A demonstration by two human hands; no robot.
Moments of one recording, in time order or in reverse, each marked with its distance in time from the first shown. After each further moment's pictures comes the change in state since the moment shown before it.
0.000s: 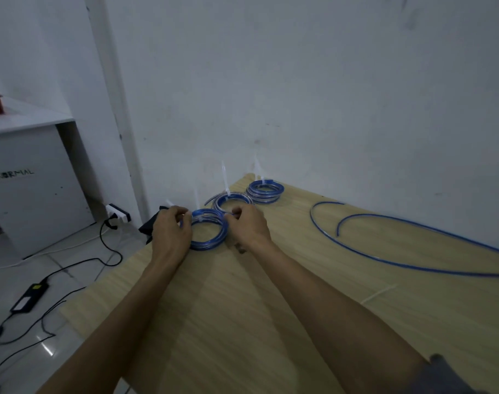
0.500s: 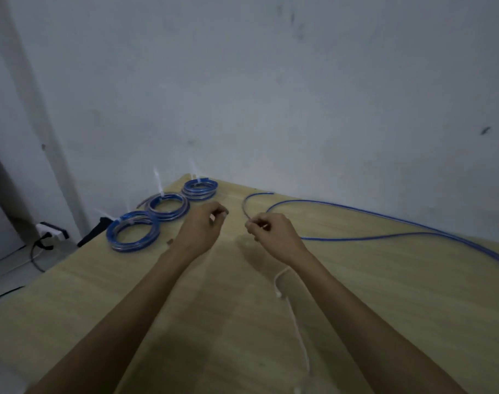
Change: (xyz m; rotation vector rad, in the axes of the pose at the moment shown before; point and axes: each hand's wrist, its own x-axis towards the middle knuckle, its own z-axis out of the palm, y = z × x) left_hand -0.067 0.151 0.082 -0.071 -0.413 0.422; right_hand -0.086 0.112 -0.163 0.070 0.082 -0.056
